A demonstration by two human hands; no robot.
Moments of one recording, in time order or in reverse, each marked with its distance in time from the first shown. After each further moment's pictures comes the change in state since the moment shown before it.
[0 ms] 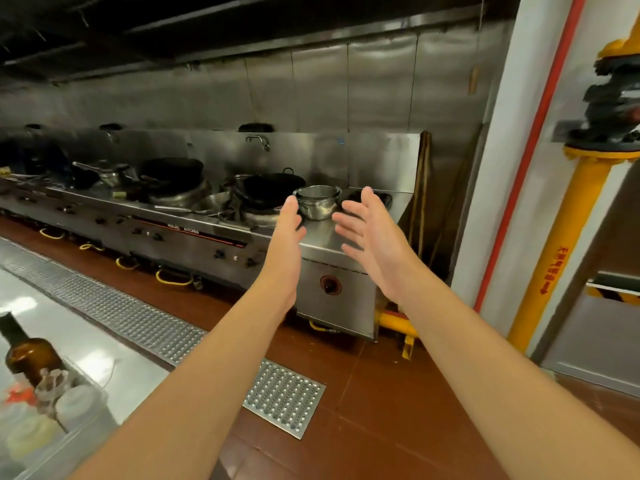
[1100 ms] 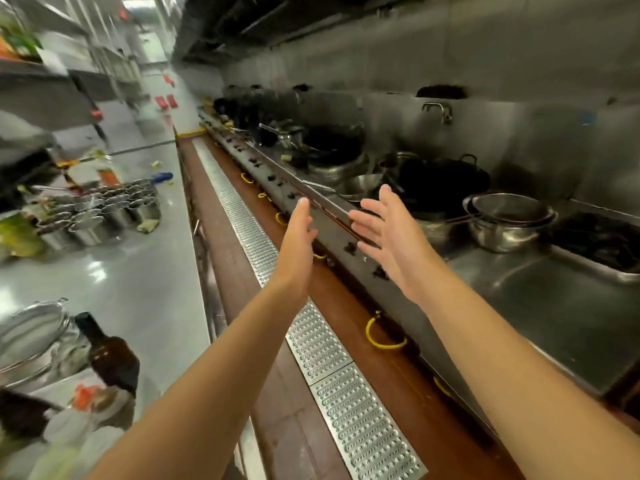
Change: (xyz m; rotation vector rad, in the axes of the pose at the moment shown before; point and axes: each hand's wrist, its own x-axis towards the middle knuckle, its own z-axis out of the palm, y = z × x) left_hand 0.355 -0.062 -0.131 0.067 0.575 -0.045; right_hand 0.431 0.076 0.129 0.096 -0.522 0.179
